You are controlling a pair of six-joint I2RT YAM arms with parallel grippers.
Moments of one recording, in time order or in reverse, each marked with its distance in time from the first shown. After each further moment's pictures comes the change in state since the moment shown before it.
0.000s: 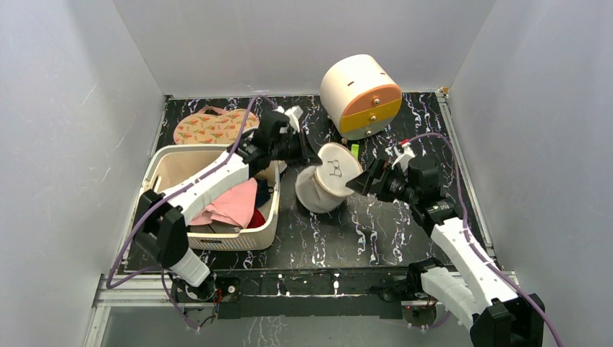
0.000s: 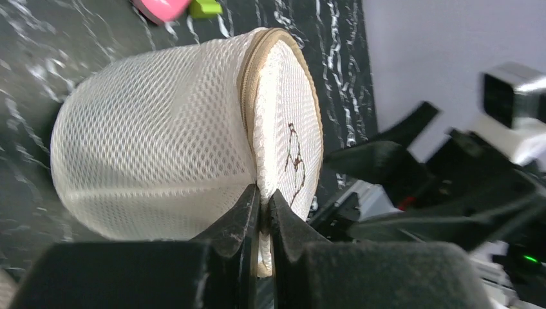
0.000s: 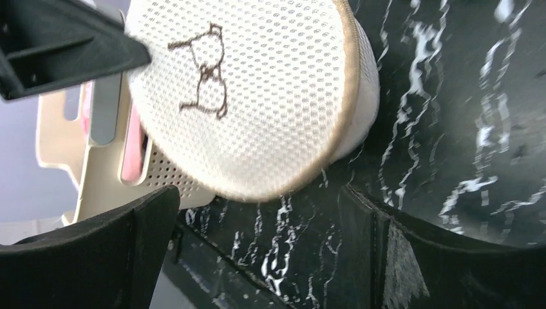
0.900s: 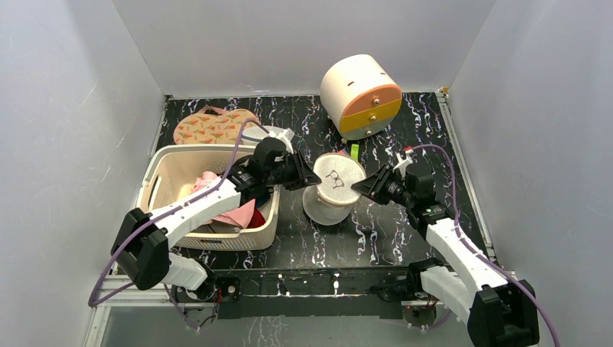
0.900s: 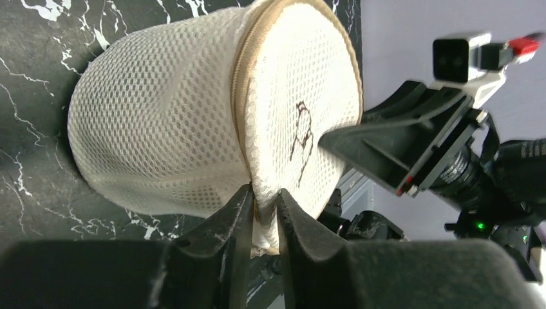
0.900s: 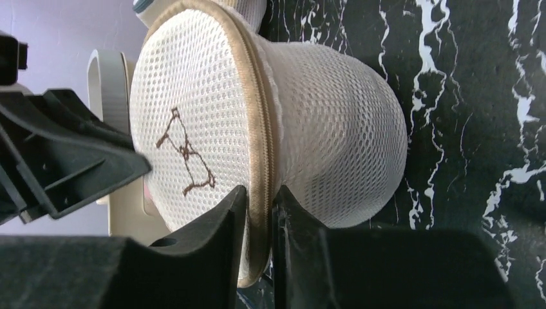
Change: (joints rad) left arm -0.124 -0.214 -0.369 0.220 -0.121 -0.264; right arm -0.019 0.043 -0.204 0.281 -0.046 0.301
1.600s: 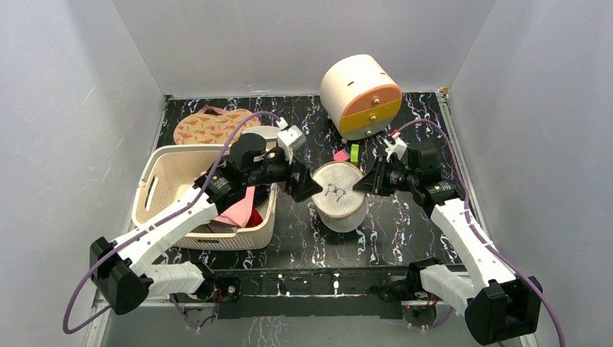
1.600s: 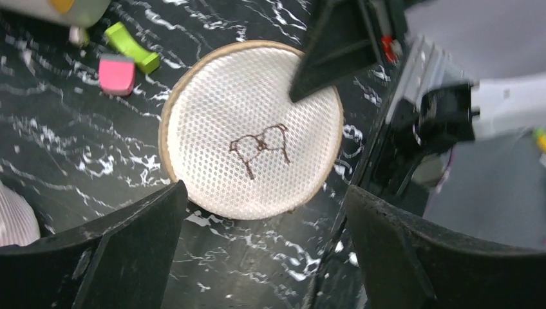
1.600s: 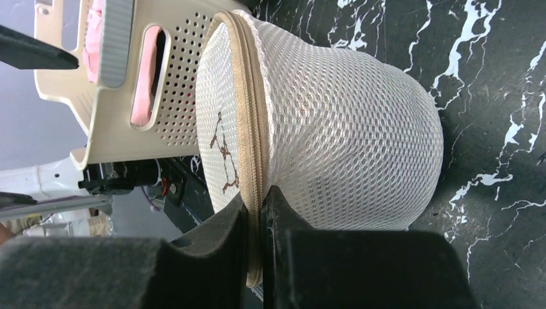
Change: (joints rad) left arm -0.011 -0.198 0.080 -0.111 0.169 0.728; right arm -0.017 0.099 0.333 -0.430 -0.175 -0.438
